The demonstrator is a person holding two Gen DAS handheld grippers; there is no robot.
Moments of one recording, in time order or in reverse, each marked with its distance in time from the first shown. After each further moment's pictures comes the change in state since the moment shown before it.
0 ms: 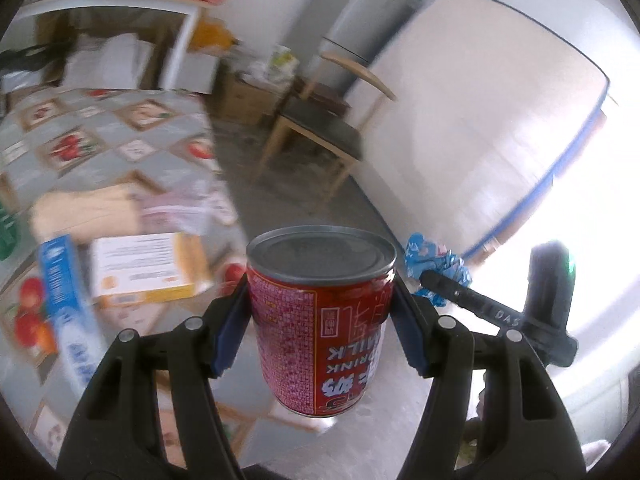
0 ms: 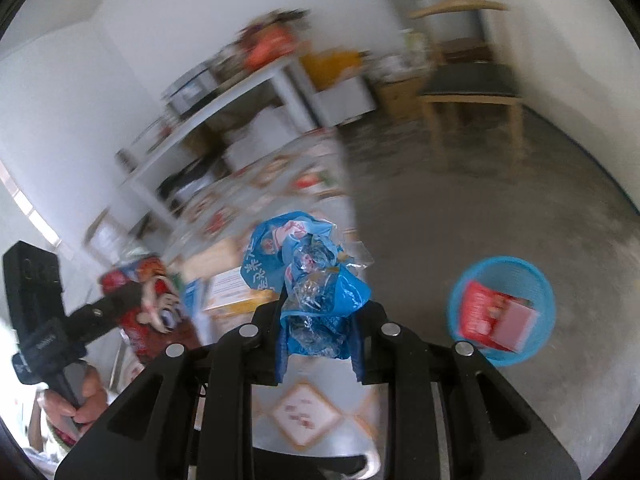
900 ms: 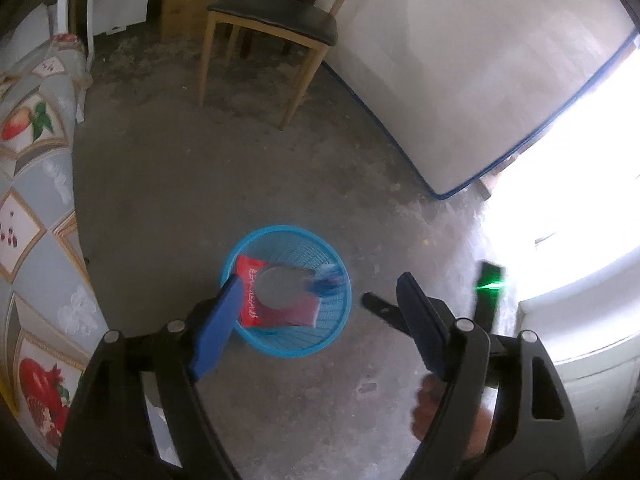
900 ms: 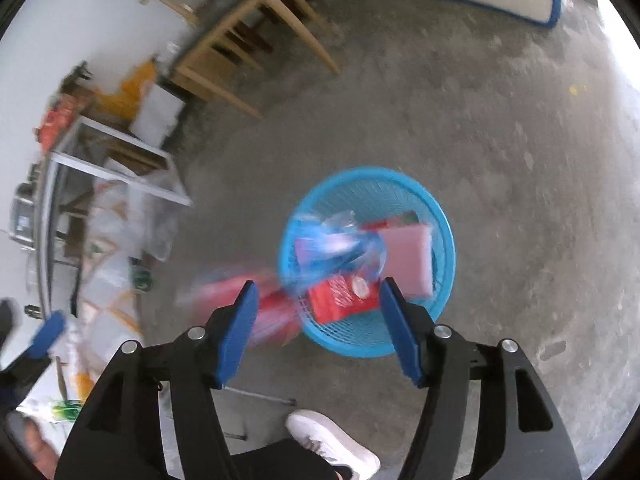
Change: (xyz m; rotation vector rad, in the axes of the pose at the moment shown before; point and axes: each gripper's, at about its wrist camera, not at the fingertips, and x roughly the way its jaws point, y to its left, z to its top) left arm 0.293 -0.090 0.021 0.097 0.374 0.029; right arm 0.163 -0.285 -0.034 0.581 0.207 -0.216
